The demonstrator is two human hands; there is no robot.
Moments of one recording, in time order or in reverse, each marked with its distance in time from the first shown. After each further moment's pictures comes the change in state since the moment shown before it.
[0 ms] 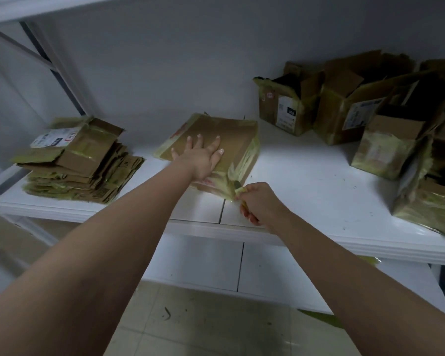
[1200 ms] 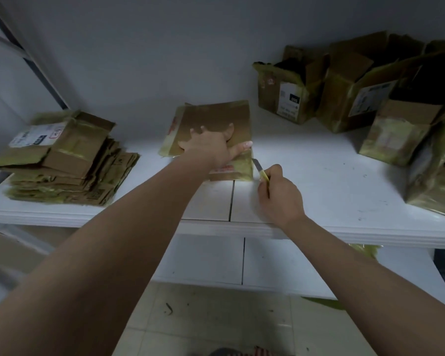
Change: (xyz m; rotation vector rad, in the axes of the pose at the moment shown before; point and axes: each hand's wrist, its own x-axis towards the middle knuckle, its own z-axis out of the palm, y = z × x) left_hand 0.009 0.014 -0.011 0.025 -0.015 0.003; right_hand 0.022 0.031 0.000 -0.729 0.443 -0.465
